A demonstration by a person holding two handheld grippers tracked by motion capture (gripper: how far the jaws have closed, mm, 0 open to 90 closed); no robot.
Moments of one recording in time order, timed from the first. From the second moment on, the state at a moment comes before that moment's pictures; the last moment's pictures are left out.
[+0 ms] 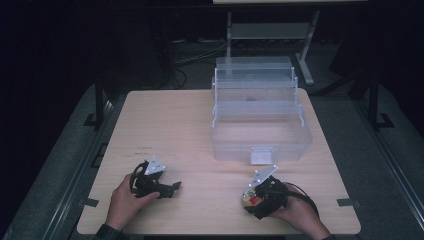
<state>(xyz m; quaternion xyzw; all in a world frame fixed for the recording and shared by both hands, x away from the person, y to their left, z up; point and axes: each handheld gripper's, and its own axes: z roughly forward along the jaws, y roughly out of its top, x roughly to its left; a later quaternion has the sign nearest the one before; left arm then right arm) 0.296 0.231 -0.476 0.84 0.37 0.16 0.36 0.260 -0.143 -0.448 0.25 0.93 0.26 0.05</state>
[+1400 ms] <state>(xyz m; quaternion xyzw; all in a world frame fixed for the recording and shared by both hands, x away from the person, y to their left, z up) 0.296 0.231 -0.476 0.84 0.38 0.16 0.36 0.266 -0.190 -0.422 0.31 0.91 0.27 0.08</state>
